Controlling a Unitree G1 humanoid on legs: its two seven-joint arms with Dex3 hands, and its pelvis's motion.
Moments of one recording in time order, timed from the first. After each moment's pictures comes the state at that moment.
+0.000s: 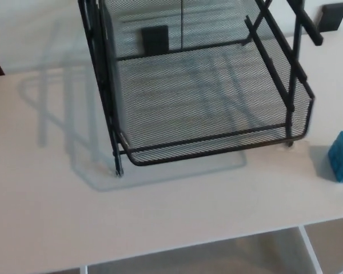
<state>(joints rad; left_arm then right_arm) 0.13 0.64 0.14 0.90 0.02 0.13 -0.37 0.24 -0.84 -0.23 1.09 -0.16 -0.05 0.20</state>
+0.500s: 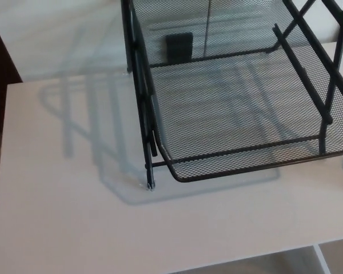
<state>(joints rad) 0.08 0.67 0.18 1.01 0.01 0.15 -0.36 0.15 -0.87 -0.40 1.08 -0.04 -0.09 0.29</state>
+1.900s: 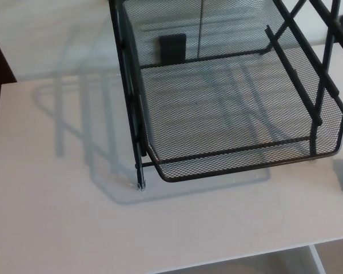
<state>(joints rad) 0.06 0.71 0.14 1.09 0.03 0.04 -0.36 -0.40 -1.18 -0.27 0.66 0.07 -0.02 0.44</state>
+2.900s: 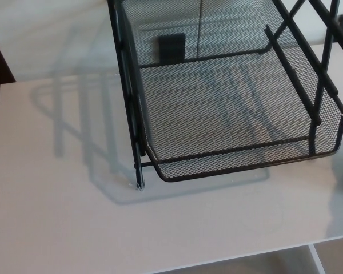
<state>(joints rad) 0.08 0.72 0.17 1.15 0.02 0.01 -0.37 -0.46 -1.01 0.31 0.55 -0.30 0.03 0.50</state>
